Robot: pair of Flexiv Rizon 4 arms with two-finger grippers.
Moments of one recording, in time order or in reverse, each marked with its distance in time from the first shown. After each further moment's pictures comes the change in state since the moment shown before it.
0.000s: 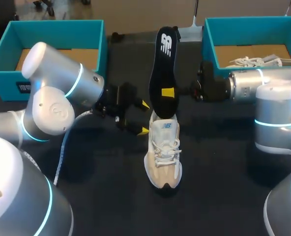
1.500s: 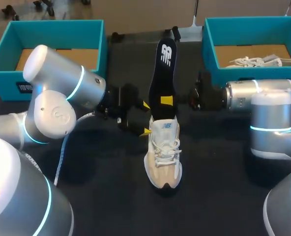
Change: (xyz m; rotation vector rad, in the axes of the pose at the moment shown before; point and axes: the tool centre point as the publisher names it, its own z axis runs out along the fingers) left arm 0.003 -0.001 0.004 -0.005 -0.018 -0.017; right arm -0.021 -0.030 0.004 -0.026 -0.003 -0.016
